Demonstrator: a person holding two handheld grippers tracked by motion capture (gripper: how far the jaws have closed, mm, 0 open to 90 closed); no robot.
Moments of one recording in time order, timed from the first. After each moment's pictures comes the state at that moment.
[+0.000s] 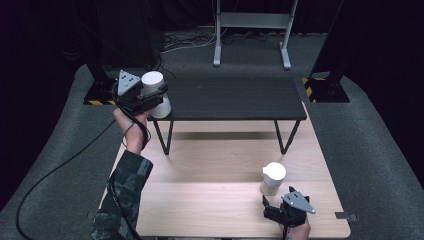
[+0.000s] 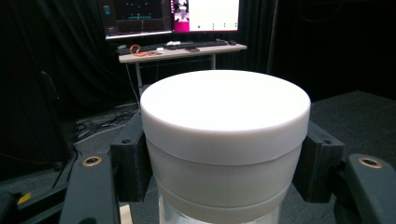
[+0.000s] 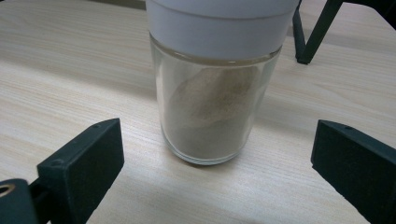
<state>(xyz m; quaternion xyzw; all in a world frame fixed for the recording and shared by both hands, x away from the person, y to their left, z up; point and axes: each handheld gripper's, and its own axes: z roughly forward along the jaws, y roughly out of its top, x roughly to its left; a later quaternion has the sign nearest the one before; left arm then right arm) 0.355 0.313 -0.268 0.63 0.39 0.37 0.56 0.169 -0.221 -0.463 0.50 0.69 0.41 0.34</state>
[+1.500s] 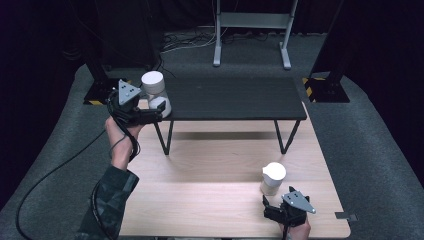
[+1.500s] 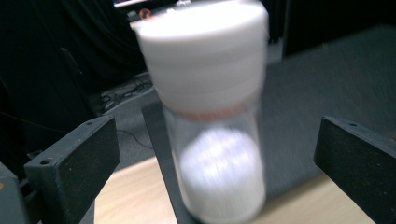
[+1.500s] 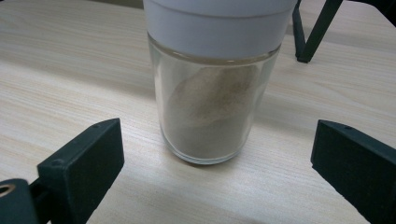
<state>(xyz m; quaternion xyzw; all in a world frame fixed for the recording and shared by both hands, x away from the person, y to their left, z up) 0.312 0.302 -0.248 0.69 0.40 0.39 0.45 0.170 -0.221 -0.462 0.50 0.69 0.41 0.34</state>
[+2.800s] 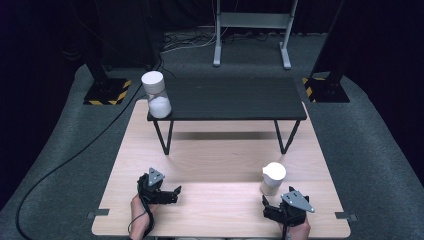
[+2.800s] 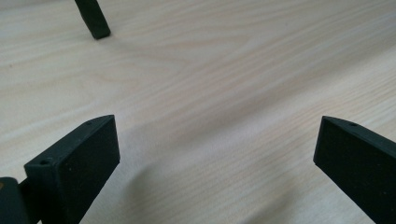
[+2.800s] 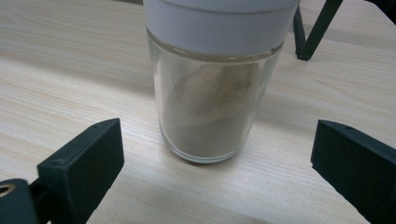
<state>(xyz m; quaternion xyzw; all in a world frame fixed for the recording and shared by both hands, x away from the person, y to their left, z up) 0.265 0.294 -0.443 0.77 0.47 0.22 0.37 0.172 -0.219 -0.461 0.50 0.69 0.40 0.34</state>
